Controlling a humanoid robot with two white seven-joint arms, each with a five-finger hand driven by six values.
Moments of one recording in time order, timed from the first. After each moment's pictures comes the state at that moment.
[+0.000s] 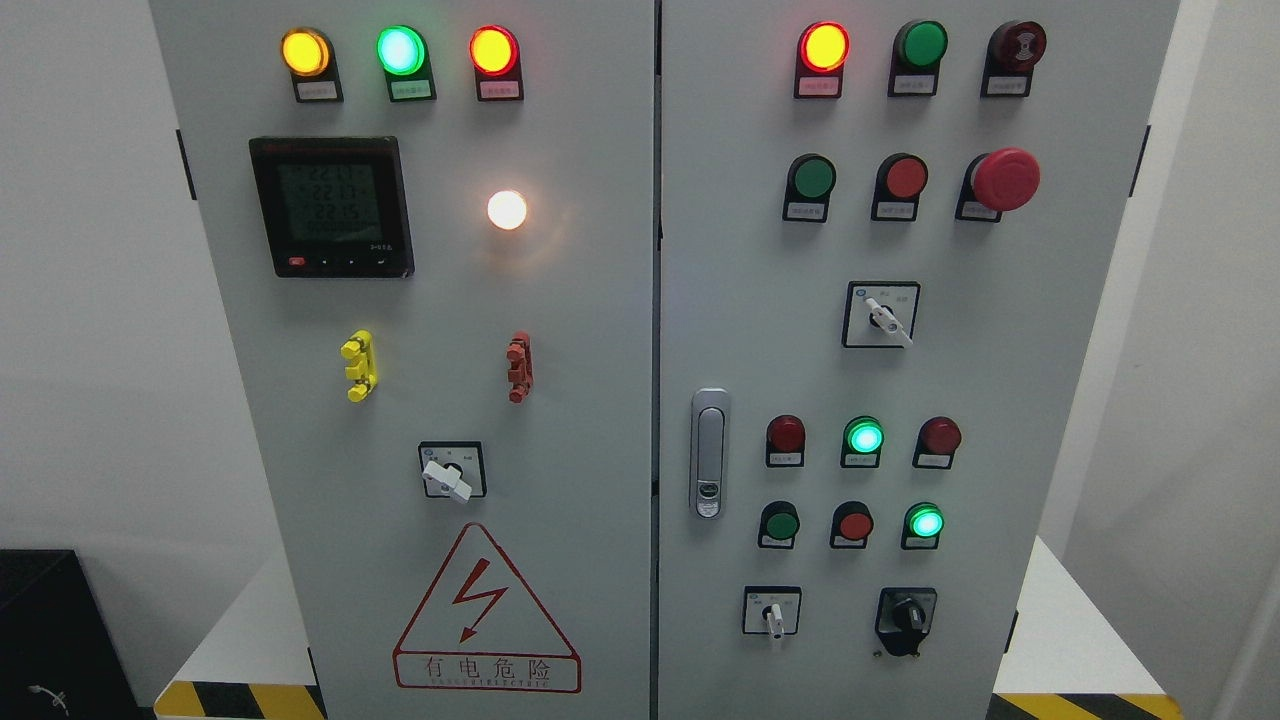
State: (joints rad) left arm 0.04 -0.10 0.00 0.00 0.00 -0.20 0.08; right arm 0.16 0.12 -0.05 -1.20 0.54 -0.25 -0.23
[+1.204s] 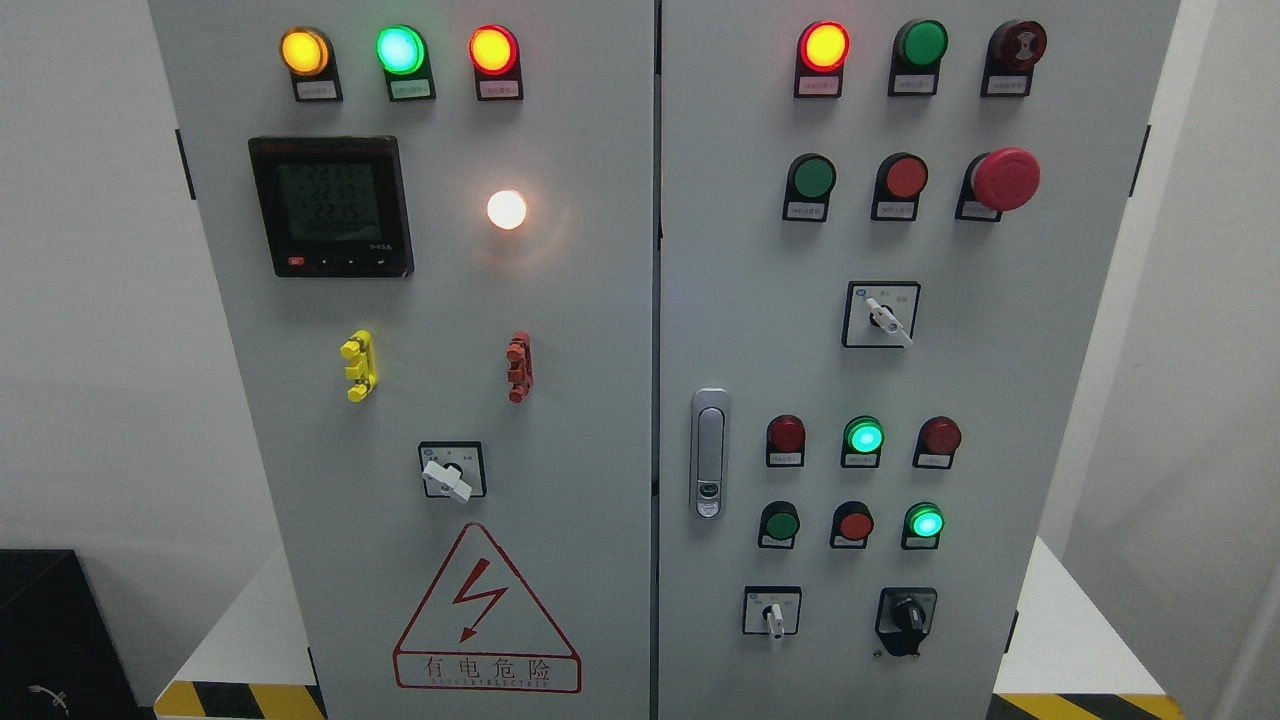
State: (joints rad) left arm 0.04 -0.10 0.00 0.00 0.00 -0.20 0.09; right arm 0.09 0.13 -0.06 -1.66 0.65 0.08 -0.14
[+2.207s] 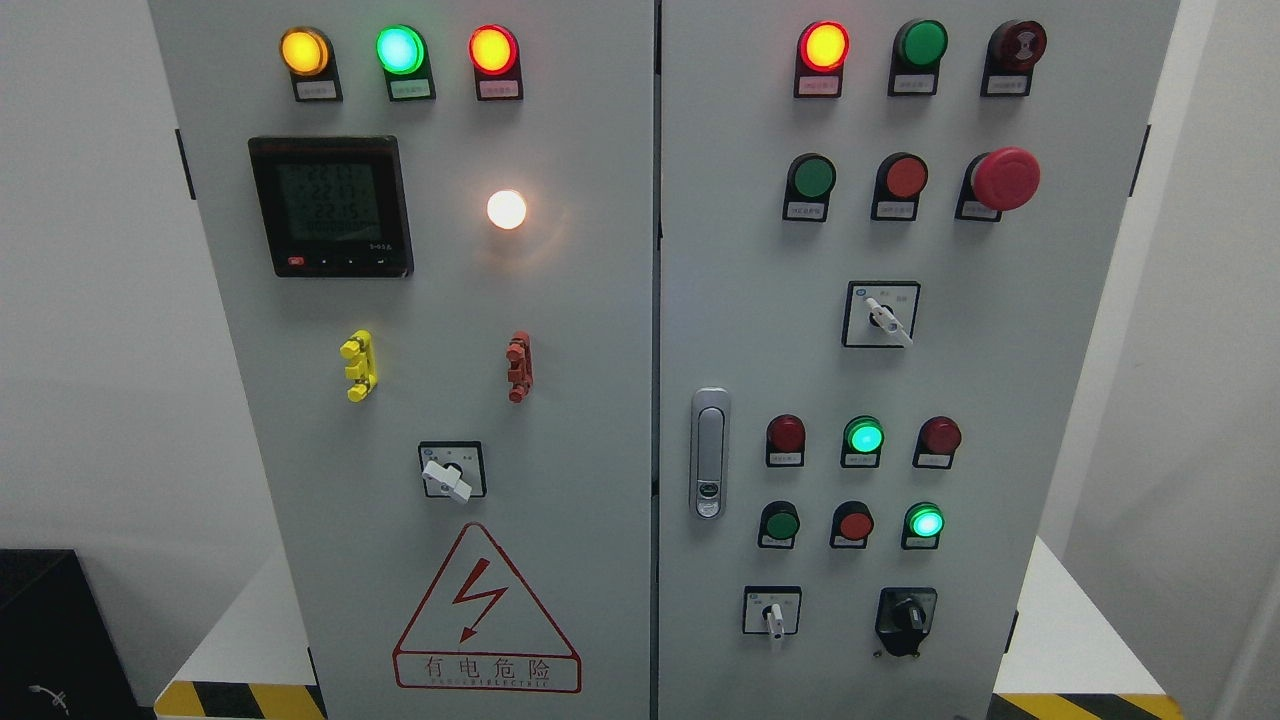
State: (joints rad) left arm 0.04 -0.10 0.00 0.00 0.00 -0.20 0.08; right arm 0.00 0.13 -0.04 -1.74 0.86 0.19 -0.15
